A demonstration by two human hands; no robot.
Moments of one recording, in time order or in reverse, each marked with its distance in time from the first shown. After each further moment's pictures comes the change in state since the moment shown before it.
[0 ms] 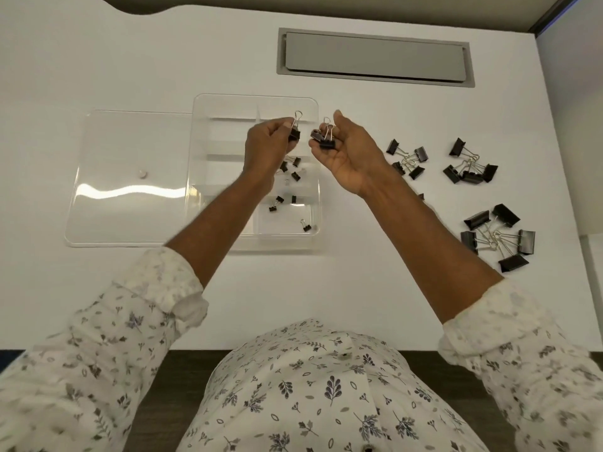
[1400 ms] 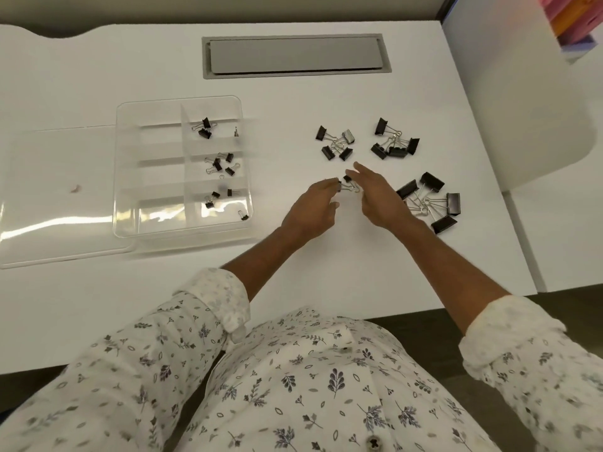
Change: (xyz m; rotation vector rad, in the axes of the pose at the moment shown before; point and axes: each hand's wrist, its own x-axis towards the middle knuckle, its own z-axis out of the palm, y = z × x) left_hand -0.099 -0.121 0.150 0.947 -0.587 0.552; right_hand -0.058 0.019 -0.255 -1.668 0.164 -0.528
